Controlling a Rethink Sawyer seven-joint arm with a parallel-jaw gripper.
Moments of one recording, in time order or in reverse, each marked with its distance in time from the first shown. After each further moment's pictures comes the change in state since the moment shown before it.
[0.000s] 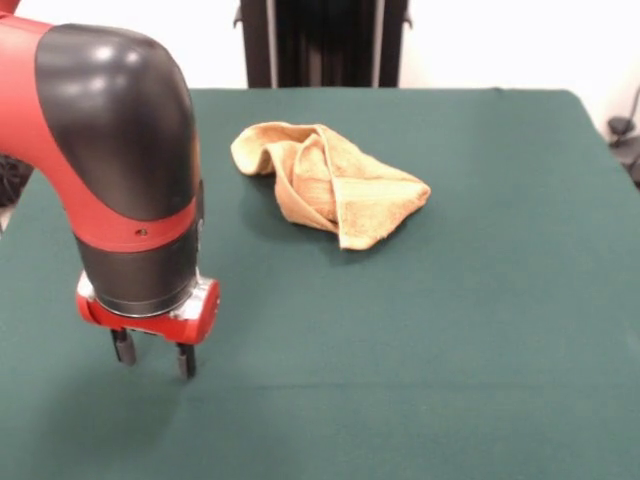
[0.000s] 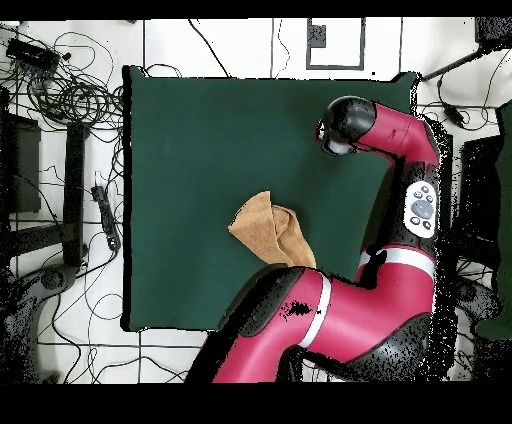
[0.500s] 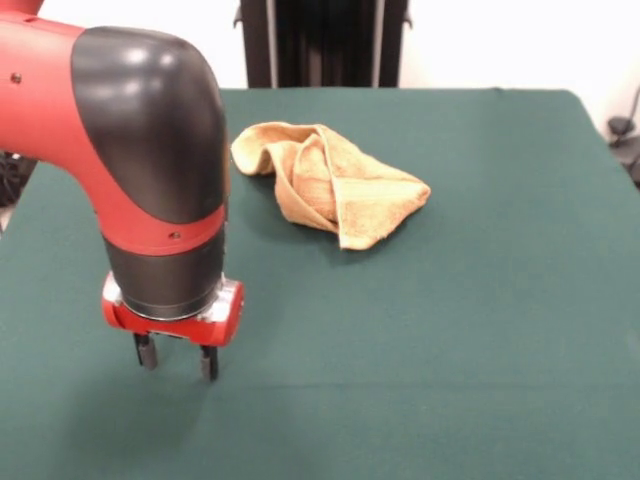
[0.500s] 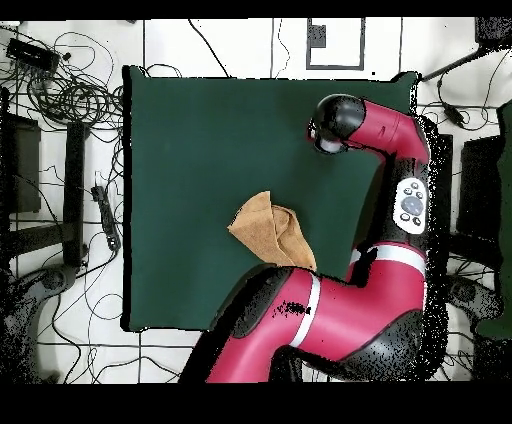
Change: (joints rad) arm 0.027 0.000 0.000 0.000 0.002 0.000 0.000
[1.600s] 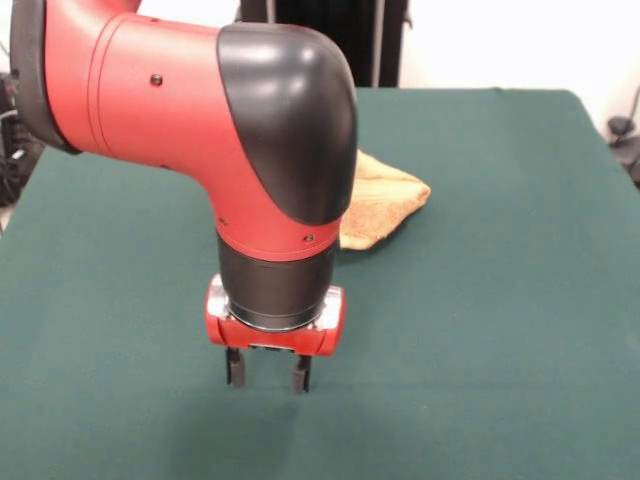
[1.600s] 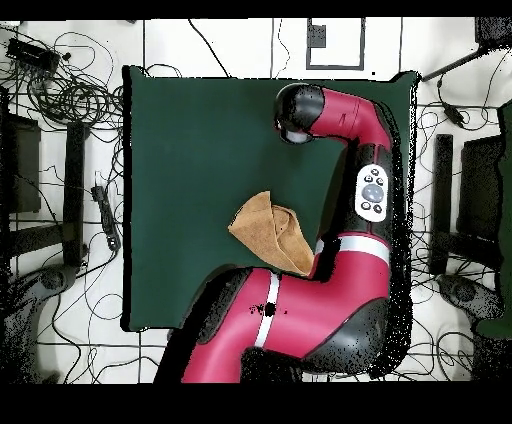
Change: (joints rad) arm 0.099 0.002 0.000 -0.026 0.022 0.000 0.000
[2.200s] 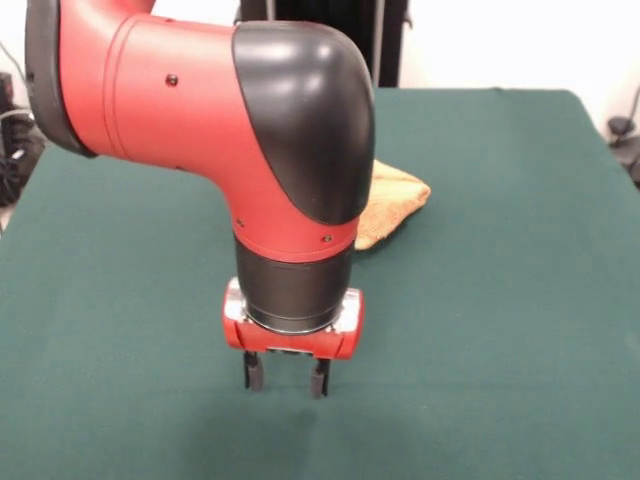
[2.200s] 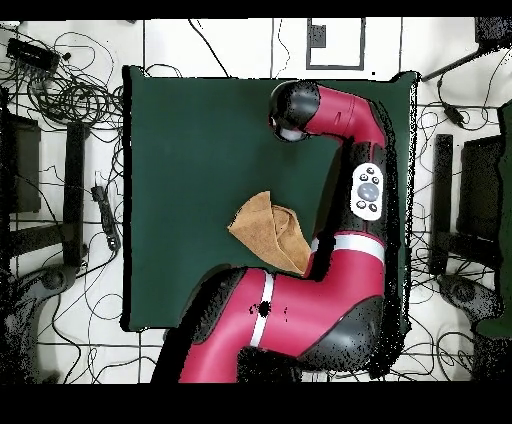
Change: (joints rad) arm 0.014 0.008 -0.002 -0.011 0.034 0.000 0.006
